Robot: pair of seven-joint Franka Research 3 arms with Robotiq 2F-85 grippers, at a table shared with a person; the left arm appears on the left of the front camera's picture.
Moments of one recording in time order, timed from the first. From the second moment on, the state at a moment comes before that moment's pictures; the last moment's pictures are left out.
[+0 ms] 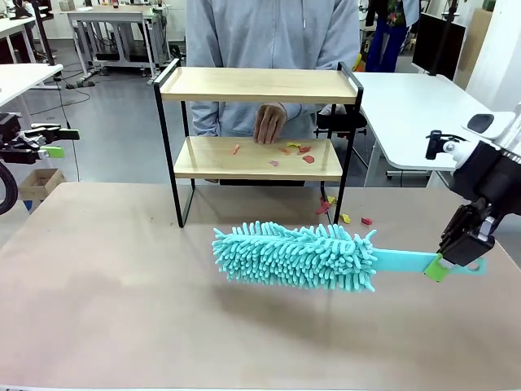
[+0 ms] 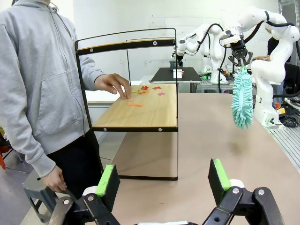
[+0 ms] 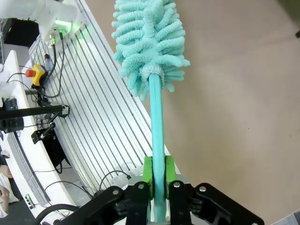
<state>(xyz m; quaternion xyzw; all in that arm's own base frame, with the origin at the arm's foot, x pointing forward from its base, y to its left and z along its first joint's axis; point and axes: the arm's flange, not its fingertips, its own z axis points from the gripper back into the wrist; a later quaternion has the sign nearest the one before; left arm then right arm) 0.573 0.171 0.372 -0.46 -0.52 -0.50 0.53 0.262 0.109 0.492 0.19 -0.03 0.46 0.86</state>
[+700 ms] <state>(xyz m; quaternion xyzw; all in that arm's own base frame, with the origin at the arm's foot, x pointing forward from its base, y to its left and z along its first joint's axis) 0.573 0.171 0.372 -0.46 -0.52 -0.50 0.53 0.262 0.109 0.492 0.19 -0.03 0.46 0.86</state>
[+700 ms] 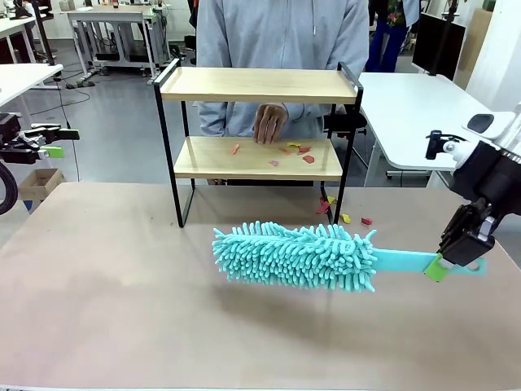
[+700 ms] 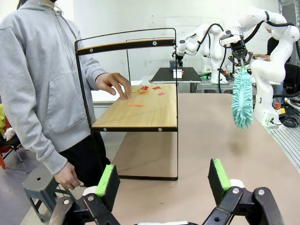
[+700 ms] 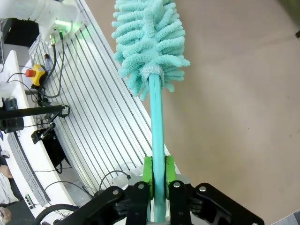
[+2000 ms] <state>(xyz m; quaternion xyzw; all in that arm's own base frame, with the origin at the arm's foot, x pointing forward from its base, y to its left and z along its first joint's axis) 0.573 0.171 0.372 -0.46 -0.52 -0.50 0.53 0.281 0.259 0.556 0.23 -0.10 0.23 0.94</state>
